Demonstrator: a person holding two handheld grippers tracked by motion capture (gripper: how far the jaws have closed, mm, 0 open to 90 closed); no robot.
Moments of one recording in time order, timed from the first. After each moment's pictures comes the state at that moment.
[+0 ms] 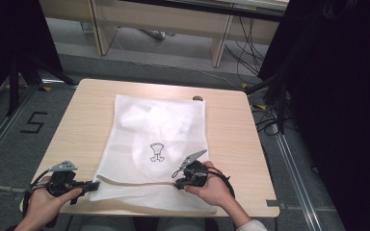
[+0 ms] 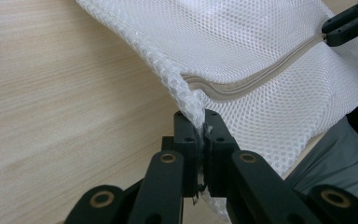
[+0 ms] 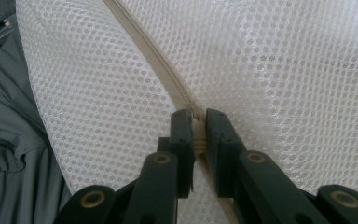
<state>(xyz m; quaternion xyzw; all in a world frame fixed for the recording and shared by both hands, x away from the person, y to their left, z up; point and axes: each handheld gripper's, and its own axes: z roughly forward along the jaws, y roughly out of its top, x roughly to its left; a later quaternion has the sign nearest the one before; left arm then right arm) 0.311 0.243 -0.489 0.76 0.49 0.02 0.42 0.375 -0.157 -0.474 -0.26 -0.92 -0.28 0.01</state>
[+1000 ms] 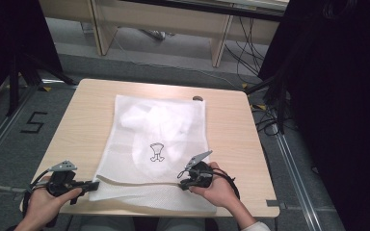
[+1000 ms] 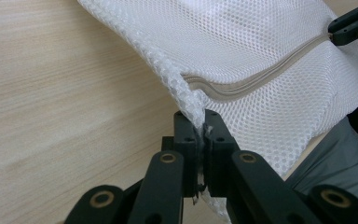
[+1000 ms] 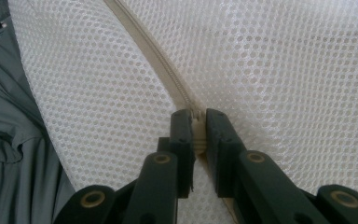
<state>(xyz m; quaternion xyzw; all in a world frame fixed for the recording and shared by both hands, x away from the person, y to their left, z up) 0.311 0.244 -0.489 0.76 0.49 0.02 0.42 0.372 -0.172 -0.475 -0.28 -0.92 -0.28 0.01</state>
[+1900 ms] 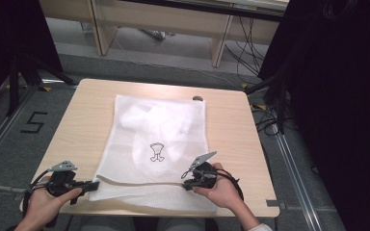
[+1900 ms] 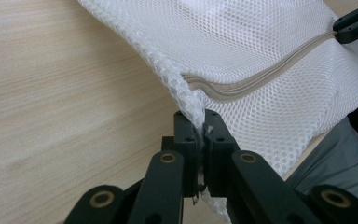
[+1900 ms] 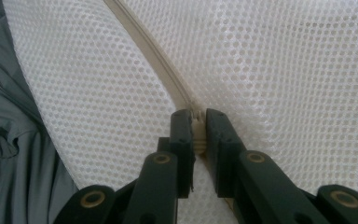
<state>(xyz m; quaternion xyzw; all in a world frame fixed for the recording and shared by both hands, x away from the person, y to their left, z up) 0.311 0.244 -0.489 0.76 0.49 0.02 0.42 0.372 -0.184 -0.474 -0.28 -0.92 -0.28 0.00</state>
